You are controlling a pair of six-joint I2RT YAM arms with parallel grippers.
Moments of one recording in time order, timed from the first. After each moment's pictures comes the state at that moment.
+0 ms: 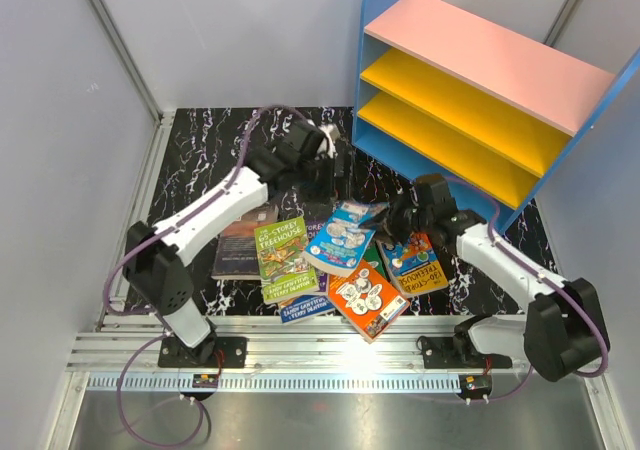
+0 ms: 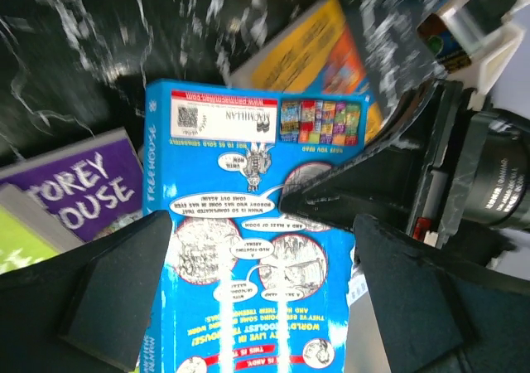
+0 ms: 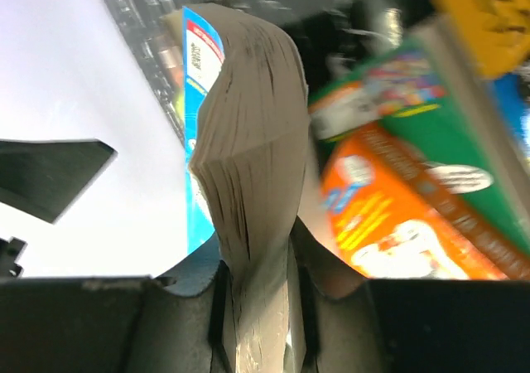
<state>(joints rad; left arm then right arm) -0.71 1.69 1.52 -0.69 0.25 -0.62 0.42 1.25 0.71 -0.22 -0.44 1.23</state>
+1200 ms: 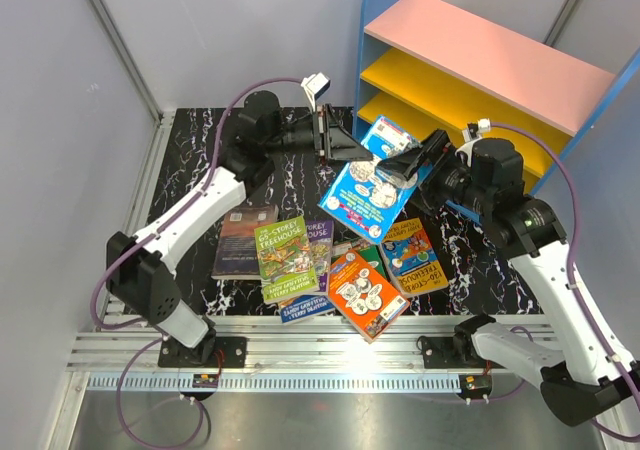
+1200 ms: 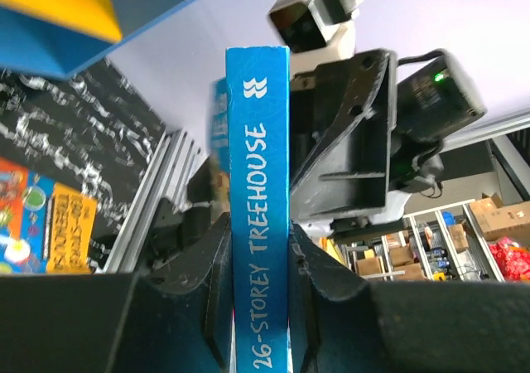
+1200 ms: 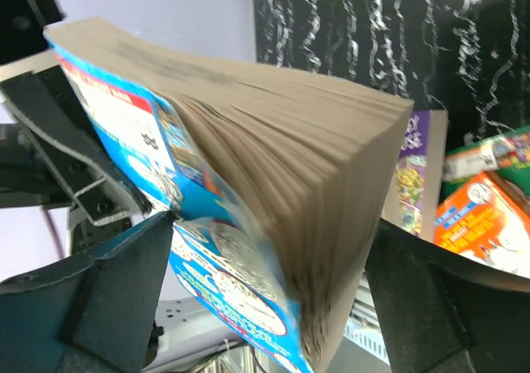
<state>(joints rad) -0.58 1.56 1.45 0.13 0.93 -1.11 0.41 1.00 1.28 -0.67 -0.25 1.09</state>
